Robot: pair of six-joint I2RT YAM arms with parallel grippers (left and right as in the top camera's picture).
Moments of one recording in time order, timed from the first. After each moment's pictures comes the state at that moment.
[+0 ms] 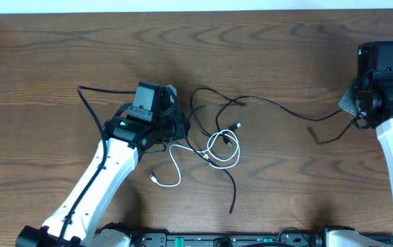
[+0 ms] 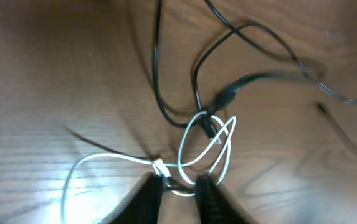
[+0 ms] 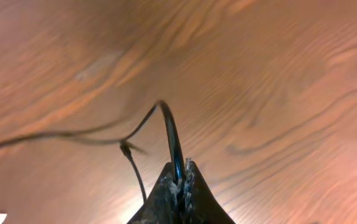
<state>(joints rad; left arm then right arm) -0.33 1.35 0.96 -0.64 0.33 -0.56 0.00 1.39 1.42 -1.18 0.35 0.50</state>
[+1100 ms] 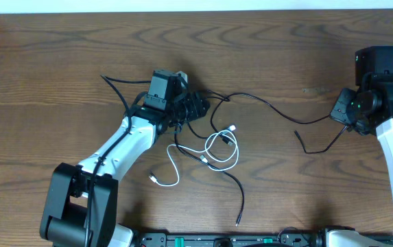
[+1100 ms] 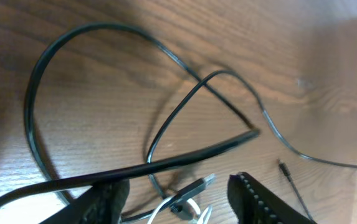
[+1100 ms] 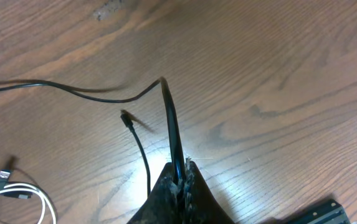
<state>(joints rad) -0.33 1.64 0.95 -0.21 0.42 -0.69 0.00 1.39 1.42 -1.29 0.20 0.49</state>
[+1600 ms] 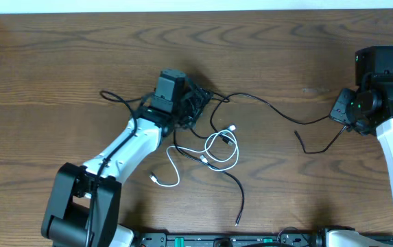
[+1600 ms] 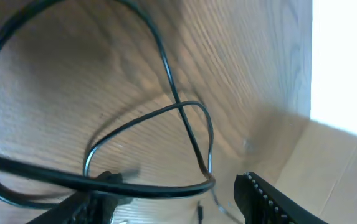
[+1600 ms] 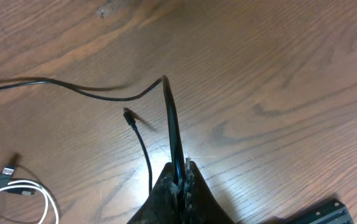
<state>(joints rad) -0.38 1.64 0.95 -0.12 0.35 -1.29 0.00 1.39 1.42 -1.29 0.19 0.49</state>
